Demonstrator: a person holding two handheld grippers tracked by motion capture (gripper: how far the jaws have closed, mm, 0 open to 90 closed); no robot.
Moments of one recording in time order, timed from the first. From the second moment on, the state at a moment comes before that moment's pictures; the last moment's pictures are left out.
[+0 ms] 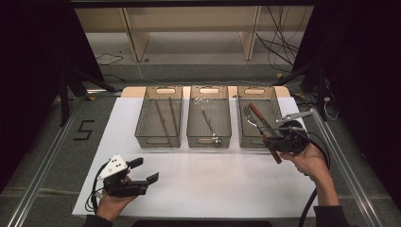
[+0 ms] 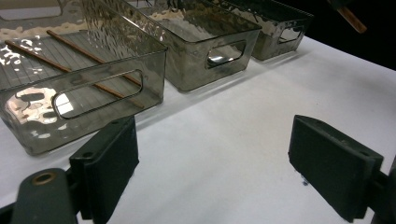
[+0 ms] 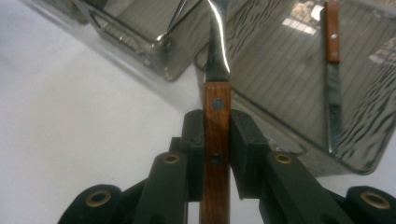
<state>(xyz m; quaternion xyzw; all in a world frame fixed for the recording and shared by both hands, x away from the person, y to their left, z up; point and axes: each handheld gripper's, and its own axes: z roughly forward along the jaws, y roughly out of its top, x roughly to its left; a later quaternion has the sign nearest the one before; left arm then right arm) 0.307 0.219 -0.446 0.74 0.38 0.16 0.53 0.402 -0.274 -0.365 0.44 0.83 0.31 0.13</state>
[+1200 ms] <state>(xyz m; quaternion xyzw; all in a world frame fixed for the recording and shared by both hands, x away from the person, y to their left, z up) 0.307 0.219 -0.447 0.74 0.38 0.16 0.53 0.484 -0.270 -0.344 0.48 0.80 0.30 0.17</state>
